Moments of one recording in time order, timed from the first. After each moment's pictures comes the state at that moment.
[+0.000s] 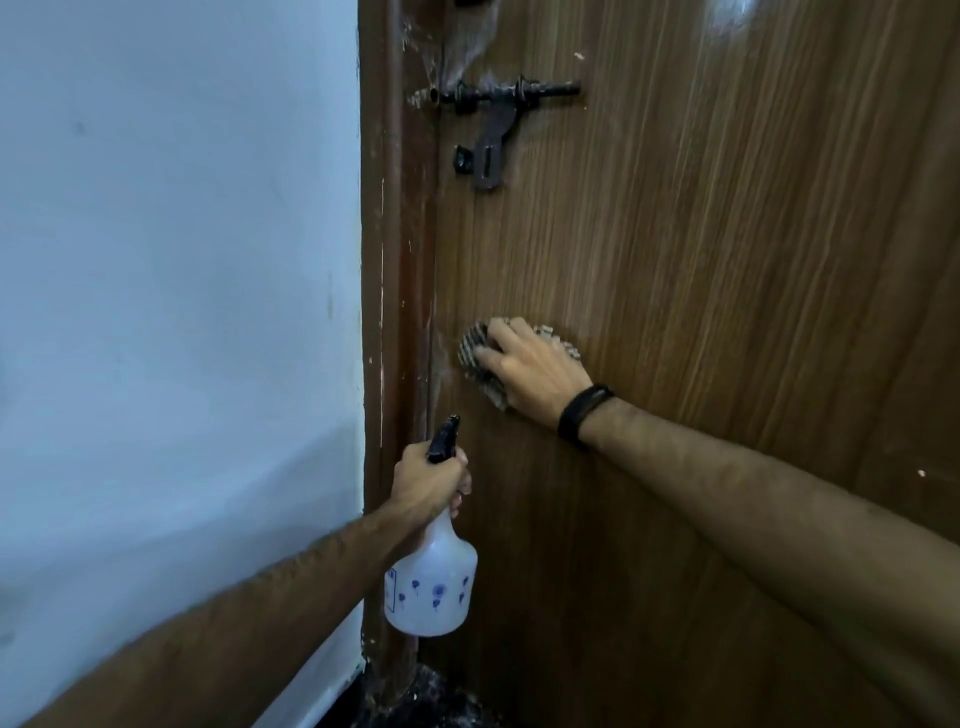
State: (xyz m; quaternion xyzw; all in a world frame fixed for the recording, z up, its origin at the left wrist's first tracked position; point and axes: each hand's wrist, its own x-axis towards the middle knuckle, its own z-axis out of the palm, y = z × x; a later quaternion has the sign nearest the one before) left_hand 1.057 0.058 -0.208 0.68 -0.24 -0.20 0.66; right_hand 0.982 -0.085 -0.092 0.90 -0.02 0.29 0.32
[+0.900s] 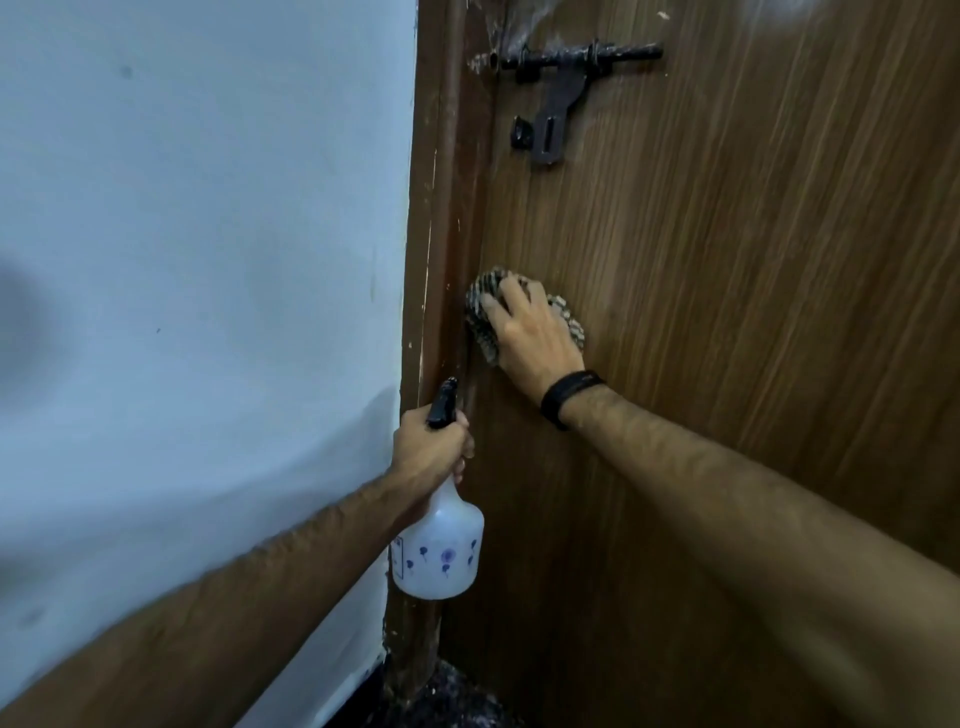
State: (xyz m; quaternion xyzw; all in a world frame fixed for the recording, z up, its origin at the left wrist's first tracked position) left_hand 1.091 0.069 -0.189 0.67 -0.21 -0.13 0.70; right_hand 1.048 -0.067 -0.090 0.86 -0.05 0.42 0.28
